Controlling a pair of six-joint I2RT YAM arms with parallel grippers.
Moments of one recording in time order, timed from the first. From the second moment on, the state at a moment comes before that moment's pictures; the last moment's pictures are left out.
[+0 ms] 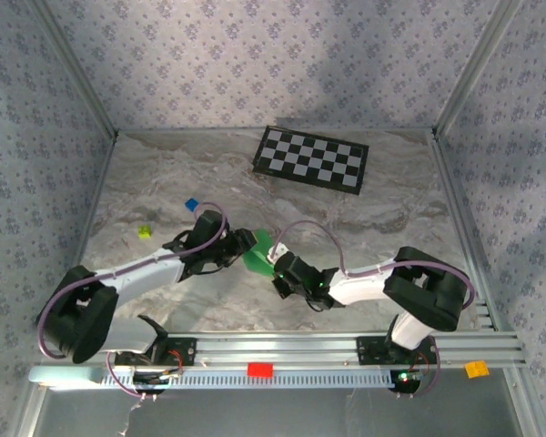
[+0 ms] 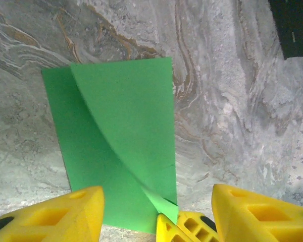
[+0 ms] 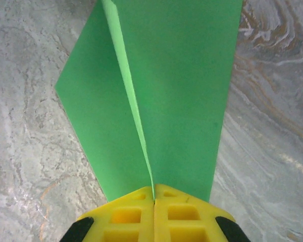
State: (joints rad) left arm -0.64 1.31 0.59 -0.05 0.19 -1.15; right arm 1.06 1.60 0.57 0.23 0.24 0.25
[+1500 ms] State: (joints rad) left arm -0.64 1.42 0.59 0.05 0.26 -1.15; right arm 0.80 1.67 0.53 0.43 -0.38 0.68
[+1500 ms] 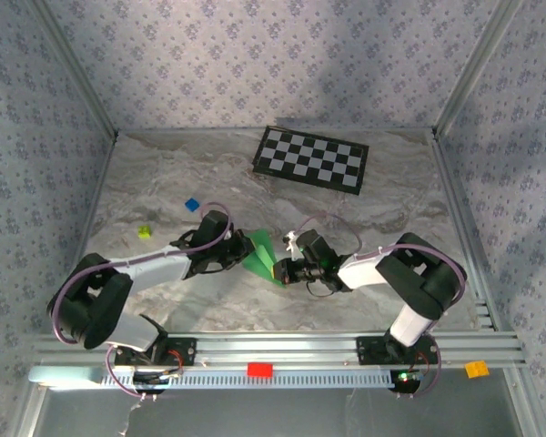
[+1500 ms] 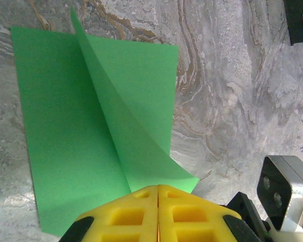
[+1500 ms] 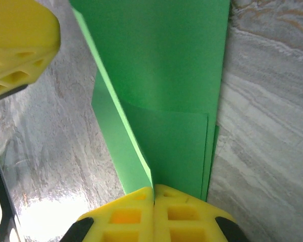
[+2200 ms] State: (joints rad) left arm -0.64 1.57 0.61 0.04 0.25 -1.17; right arm 0.79 1.68 0.49 0.52 -0.40 0.75
